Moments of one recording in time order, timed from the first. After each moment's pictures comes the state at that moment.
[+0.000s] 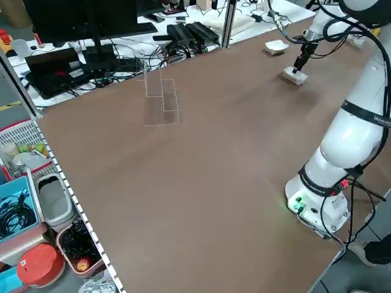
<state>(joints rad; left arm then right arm) 0.07 0.11 -0.19 -1.47 0.02 1.61 -0.11 1.03 0.61 -0.42 -1.91 0.61 2.51 0.08</state>
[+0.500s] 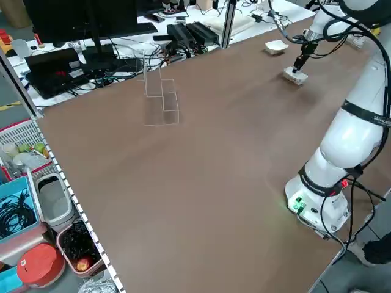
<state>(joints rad) 0.07 0.11 -0.20 -1.47 0.02 1.61 -0.11 1.03 0.61 -0.42 -1.92 0.61 2.54 0.08</state>
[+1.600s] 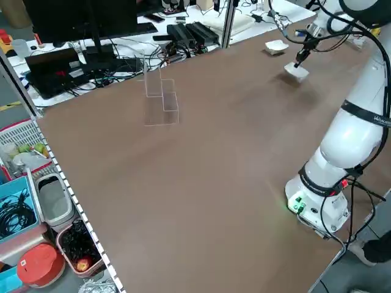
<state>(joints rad) 0.07 0.12 -0.20 -1.47 0.02 1.57 -0.07 0.97 0.50 -0.40 -1.96 0.65 2.52 0.11</state>
